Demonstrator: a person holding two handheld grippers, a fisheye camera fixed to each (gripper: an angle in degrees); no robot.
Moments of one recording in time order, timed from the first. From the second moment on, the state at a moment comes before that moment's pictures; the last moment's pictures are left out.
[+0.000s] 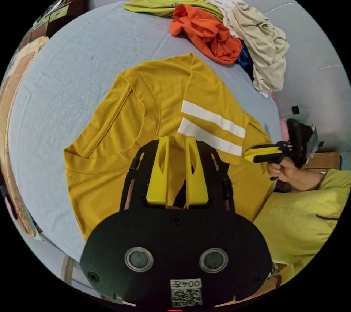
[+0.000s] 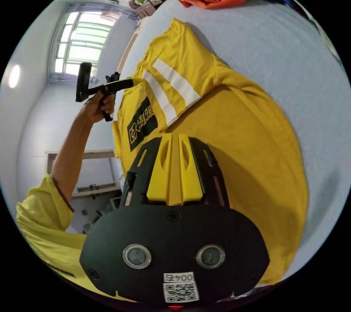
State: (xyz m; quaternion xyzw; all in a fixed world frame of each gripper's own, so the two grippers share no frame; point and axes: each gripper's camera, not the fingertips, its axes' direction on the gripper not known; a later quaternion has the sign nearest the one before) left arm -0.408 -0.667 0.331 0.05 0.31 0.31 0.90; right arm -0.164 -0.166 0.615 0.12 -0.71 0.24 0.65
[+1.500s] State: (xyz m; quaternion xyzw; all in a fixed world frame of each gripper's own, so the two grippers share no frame) left arm -0.296 -0.705 0.315 0.18 0.33 0.25 0.89; right arm -0.167 -0.211 0.538 0.23 -0.53 0.13 0.81
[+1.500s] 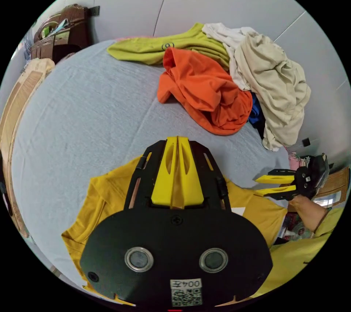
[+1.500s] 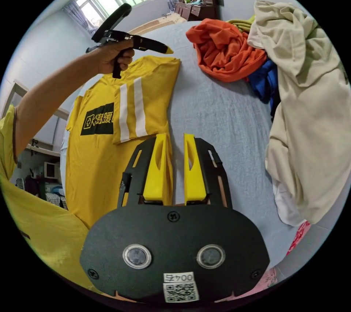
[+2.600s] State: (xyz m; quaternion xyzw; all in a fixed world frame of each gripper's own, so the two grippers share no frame) left arm -0.233 -0.513 0.332 0.17 0.24 0.31 0.91; right arm -0.130 -0.169 0.498 0.24 -0.58 0.15 0.77
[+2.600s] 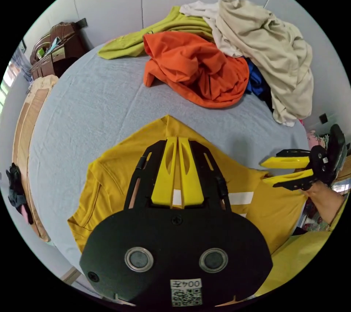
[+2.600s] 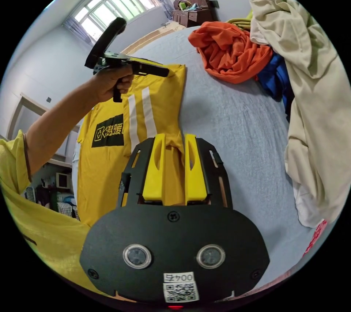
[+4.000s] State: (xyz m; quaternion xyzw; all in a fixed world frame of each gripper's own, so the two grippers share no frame) left arm -0.231 0.174 0.395 0.00 0.18 0.15 0.97; right arm -0.201 0.226 0.403 0.08 -0.48 0.03 0.87
